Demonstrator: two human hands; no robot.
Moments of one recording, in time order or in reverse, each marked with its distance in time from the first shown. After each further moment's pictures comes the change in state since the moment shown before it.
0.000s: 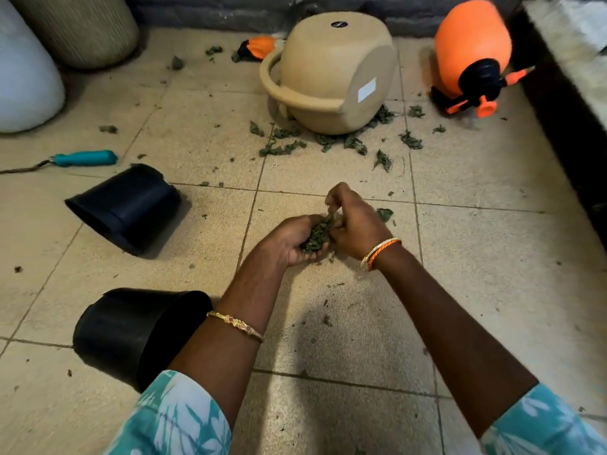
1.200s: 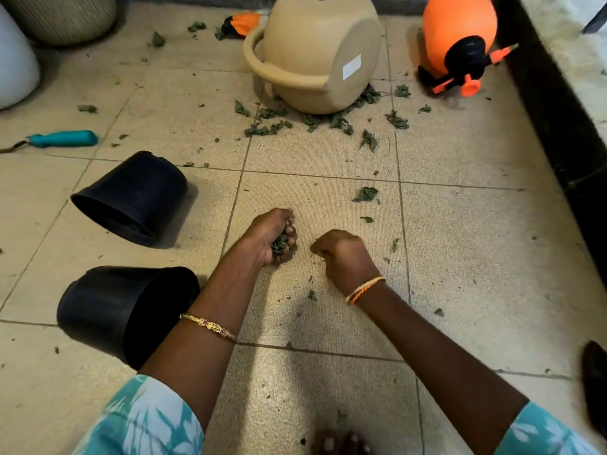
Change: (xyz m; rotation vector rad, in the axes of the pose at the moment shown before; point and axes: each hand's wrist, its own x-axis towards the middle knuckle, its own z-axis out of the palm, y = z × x) left_hand 0.000 -0.031 -0.017 -0.010 0.169 -0.056; right_hand -0.069 0.024 0.042 -0.102 0.106 -0.166
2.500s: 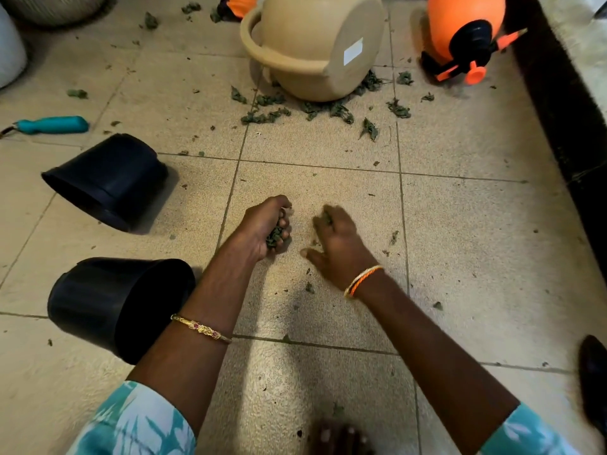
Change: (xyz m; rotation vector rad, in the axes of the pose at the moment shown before) left_hand 0.005 -0.005 -0.006 -0.015 0.007 0.098; right_hand 0.000 0.007 0.008 -0.187 -0.150 0.107
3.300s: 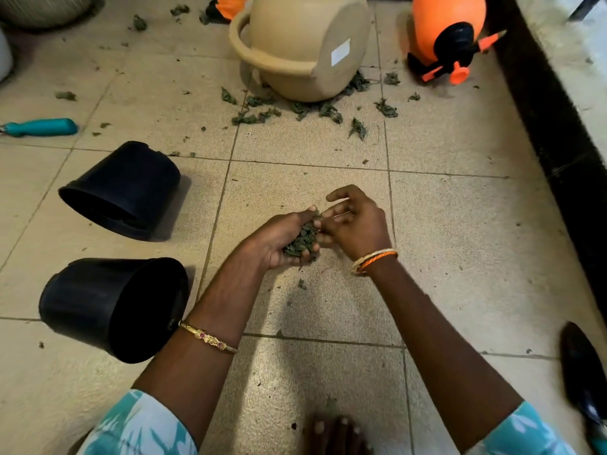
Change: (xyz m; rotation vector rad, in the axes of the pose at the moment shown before) left_hand -0.028 -0.009 0.032 0.156 -0.305 -0.095; right_hand 0.000 -0.010 -0.055 0.735 0.213 0.393
